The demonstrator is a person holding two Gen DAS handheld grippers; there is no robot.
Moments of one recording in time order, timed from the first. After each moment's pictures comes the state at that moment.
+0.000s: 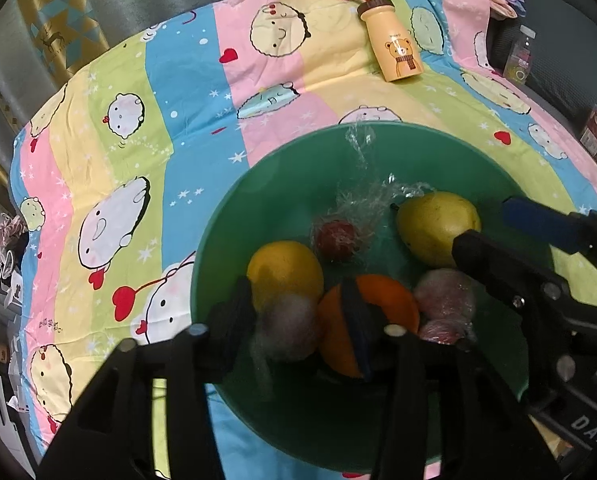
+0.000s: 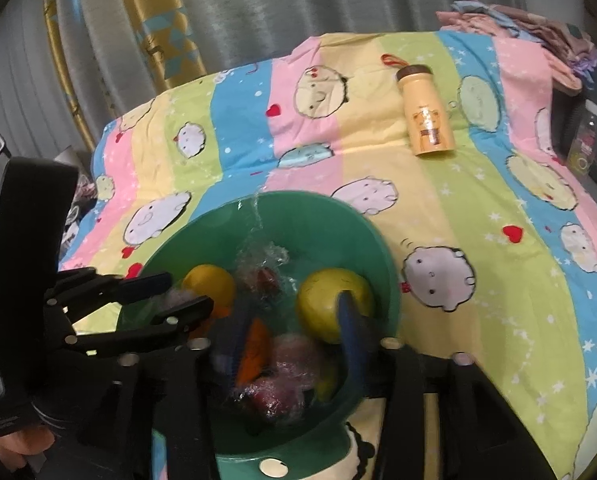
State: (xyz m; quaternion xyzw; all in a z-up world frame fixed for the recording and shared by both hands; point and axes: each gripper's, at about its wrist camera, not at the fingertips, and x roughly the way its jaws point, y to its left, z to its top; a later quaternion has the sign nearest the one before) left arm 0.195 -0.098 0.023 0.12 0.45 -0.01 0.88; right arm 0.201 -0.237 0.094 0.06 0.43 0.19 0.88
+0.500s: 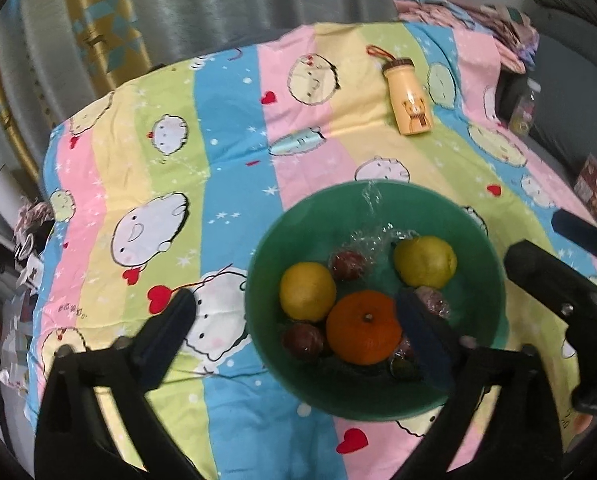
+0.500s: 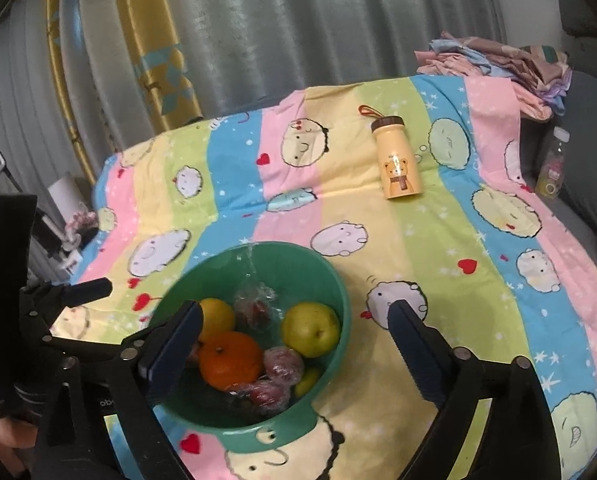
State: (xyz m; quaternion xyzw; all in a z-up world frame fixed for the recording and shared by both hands) left arm 0.156 -0.085 0.076 0.07 0.40 0.02 0.91; right arm 0.185 -0.267 0.146 0.08 0.39 0.18 0.90
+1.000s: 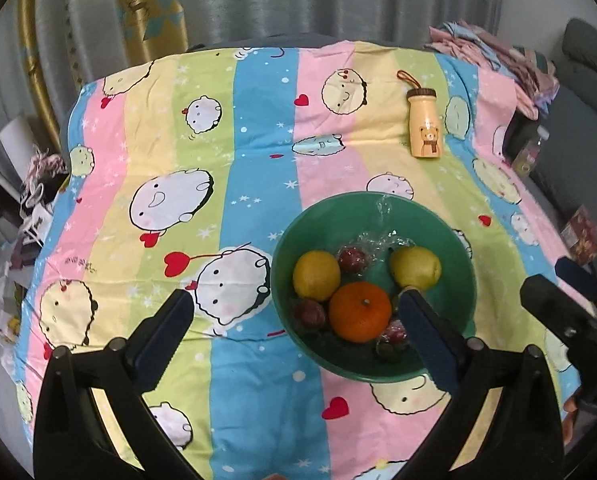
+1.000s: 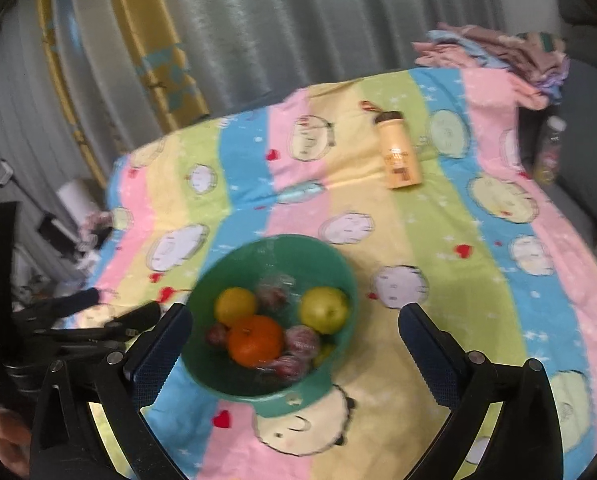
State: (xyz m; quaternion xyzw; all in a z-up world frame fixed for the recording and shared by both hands) left arm 0.128 -0.065 0.107 -0.02 0.41 0.04 0.91; right arm 0.168 -0.272 0.173 0.07 0.42 0.17 0.89
